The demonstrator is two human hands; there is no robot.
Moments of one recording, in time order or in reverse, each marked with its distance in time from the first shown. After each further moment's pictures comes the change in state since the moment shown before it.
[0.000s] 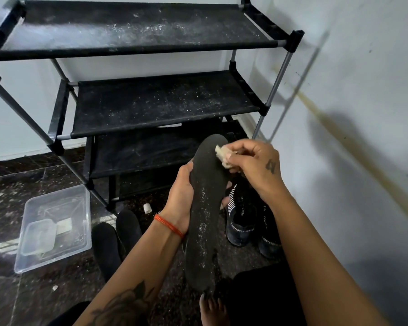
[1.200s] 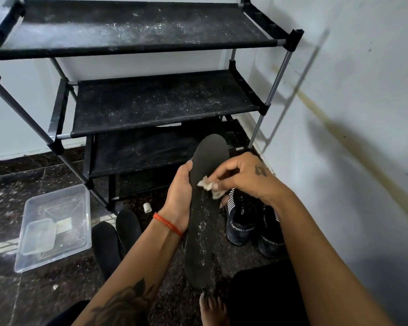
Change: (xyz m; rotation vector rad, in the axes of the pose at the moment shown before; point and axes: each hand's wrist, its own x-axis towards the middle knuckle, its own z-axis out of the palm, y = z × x) left_hand -0.003 0.003 0.002 0.017 -0.021 0.048; right_hand -0.006 0.001 -0.005 -0.092 -0.505 0.073
